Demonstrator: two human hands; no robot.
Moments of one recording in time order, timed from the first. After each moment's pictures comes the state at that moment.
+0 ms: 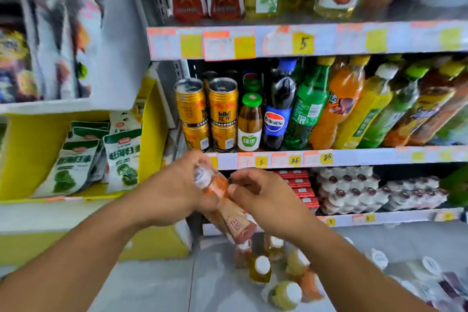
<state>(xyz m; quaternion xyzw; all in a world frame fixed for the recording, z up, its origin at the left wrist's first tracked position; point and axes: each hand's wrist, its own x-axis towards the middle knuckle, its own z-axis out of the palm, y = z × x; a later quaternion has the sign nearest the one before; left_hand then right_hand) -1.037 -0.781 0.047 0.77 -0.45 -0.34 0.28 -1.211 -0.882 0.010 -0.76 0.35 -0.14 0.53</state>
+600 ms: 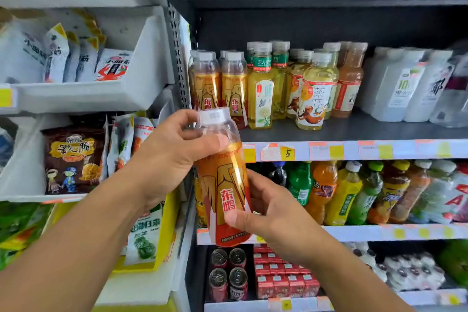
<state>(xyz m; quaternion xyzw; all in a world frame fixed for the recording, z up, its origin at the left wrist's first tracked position) -1.051 -0.780 0.253 0.58 -0.44 -0.27 0.62 -1.216 -0.874 0.168 -0.77 0.17 -0.22 0.57</state>
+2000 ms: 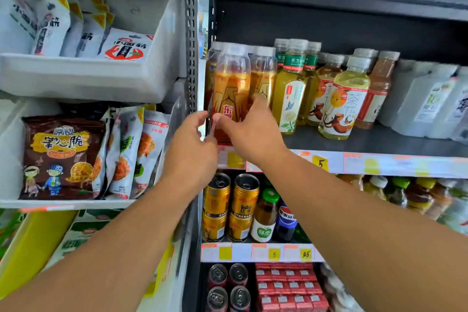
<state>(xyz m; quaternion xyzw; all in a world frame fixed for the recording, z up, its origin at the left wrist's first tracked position) -0.974 -0.843 0.193 0.68 -0.38 -0.07 0.62 -1.047 -0.939 0.218 -0.79 0.36 -0.39 0.31</state>
